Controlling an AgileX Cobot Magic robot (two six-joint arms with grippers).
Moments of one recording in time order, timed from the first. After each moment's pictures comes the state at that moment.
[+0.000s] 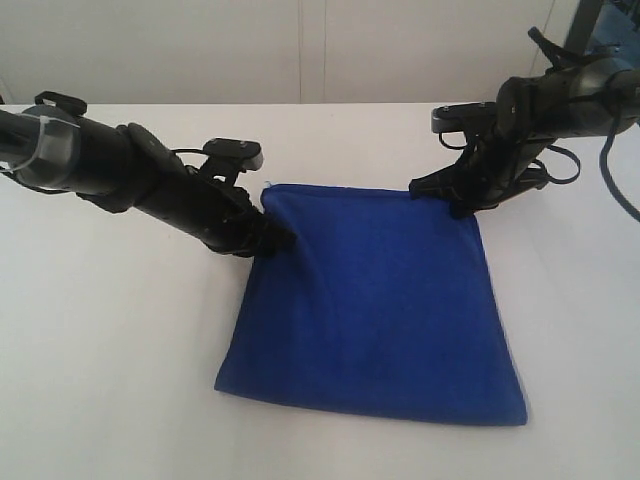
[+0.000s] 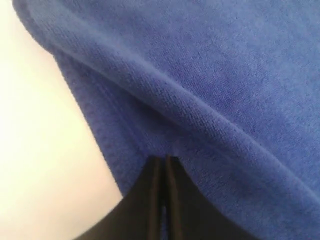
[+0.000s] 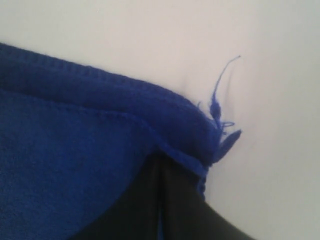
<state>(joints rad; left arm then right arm) -0.47 2.05 -1.24 -0.97 0.39 0.90 0.05 2.17 -1.49 0.03 0.54 0.01</state>
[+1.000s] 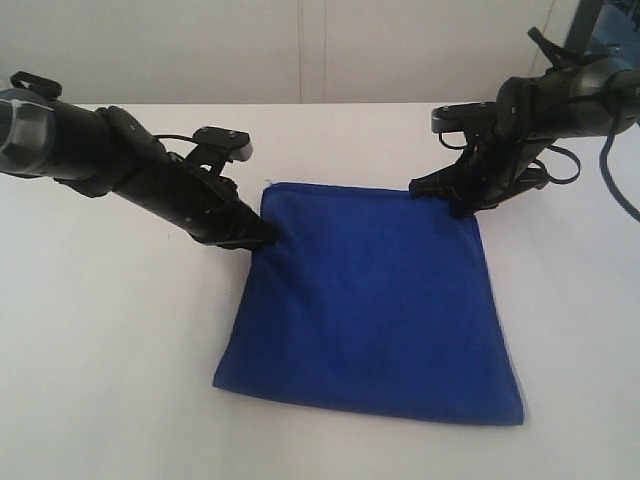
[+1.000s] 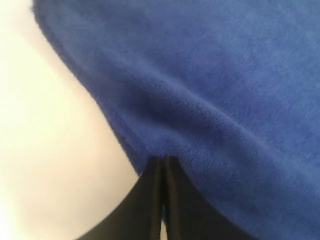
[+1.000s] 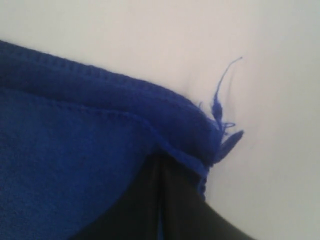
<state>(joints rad) -0.43 2.01 -1.24 -0.89 0.45 0.91 0.05 2.17 -1.49 0.03 0.54 0.01</state>
